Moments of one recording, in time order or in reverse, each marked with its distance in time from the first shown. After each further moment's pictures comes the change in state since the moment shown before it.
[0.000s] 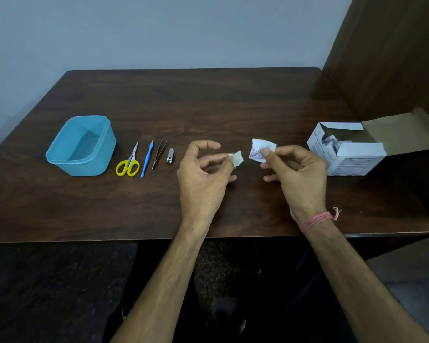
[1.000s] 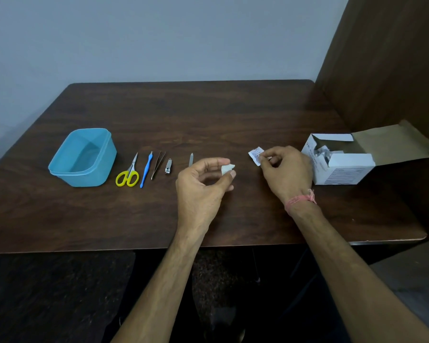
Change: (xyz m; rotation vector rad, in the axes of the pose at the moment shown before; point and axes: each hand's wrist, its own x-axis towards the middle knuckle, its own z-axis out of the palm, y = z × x) left_hand 0.006 -0.008 -0.001 0.018 -0.043 0.007; right_hand 0.050 0.007 0.003 -0.925 0.023 -0.154
